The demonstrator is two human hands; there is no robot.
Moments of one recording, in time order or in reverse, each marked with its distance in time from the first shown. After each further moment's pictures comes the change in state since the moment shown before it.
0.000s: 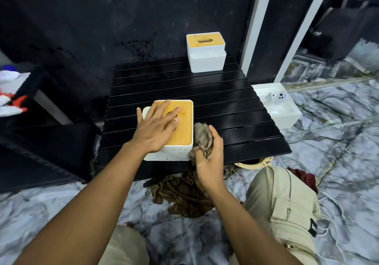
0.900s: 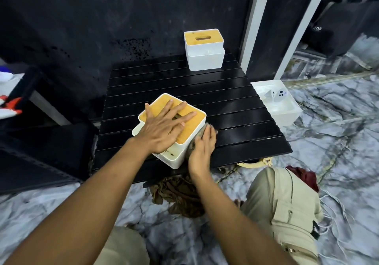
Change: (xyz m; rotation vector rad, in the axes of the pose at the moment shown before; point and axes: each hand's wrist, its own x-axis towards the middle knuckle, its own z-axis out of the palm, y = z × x) left_hand 0.016 0.011 0.000 0.129 -0.099 0.216; right_hand 0.022 0.002 0.036 0.067 0.097 0.241
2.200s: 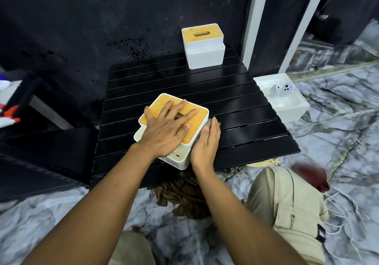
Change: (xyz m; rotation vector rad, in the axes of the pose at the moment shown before) left_hand 0.011 0.012 0.002 0.101 0.048 -0.071; right_hand 0.029 0.000 0.006 0.052 0.132 -0.048
